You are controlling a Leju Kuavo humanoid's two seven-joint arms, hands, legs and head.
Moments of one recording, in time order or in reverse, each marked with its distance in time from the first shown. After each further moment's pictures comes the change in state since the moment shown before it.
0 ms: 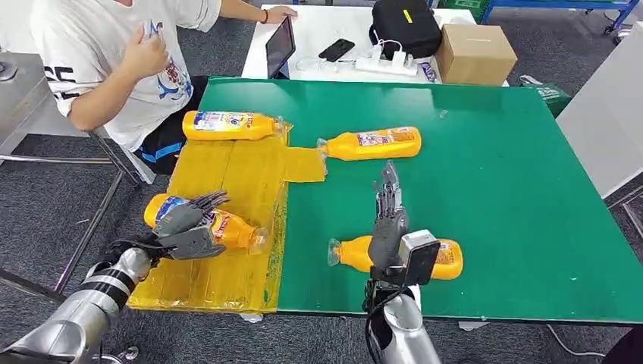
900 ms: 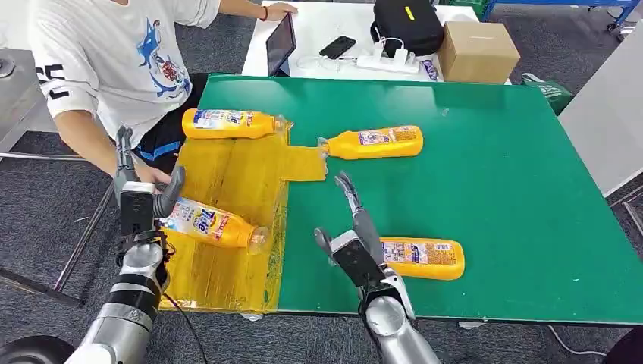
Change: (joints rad) left arm 0.147 -0.267 0.357 -0.390 0.541 0.604 -0.095; right arm -0.040 -0.089 0.094 0.070 0.494 -0.066 0.260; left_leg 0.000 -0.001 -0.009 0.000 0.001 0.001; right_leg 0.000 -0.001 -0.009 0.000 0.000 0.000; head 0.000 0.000
